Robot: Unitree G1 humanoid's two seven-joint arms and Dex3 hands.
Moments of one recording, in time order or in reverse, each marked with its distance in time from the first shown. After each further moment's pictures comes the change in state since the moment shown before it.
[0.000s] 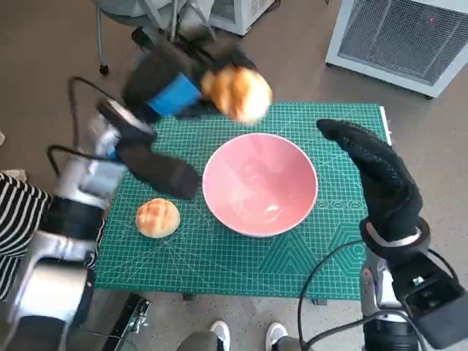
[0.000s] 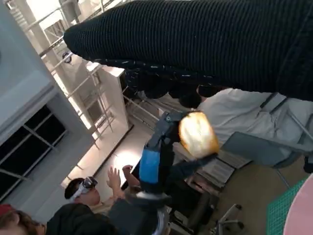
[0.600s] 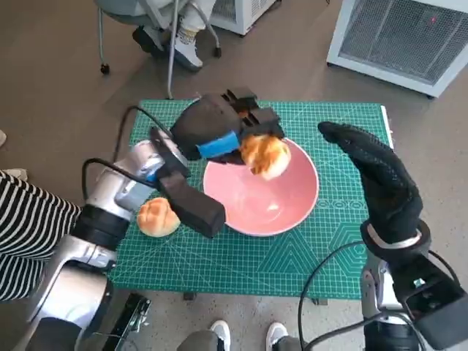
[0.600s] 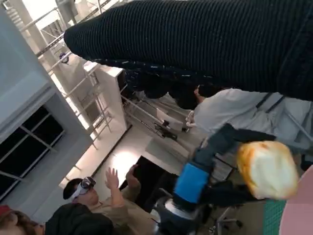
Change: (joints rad) left arm 0.003 -0.067 -0.110 0.112 0.105 -0.080 -0.074; right arm 0.019 -0.001 -0.006 -0.007 0.000 0.002 -0.001
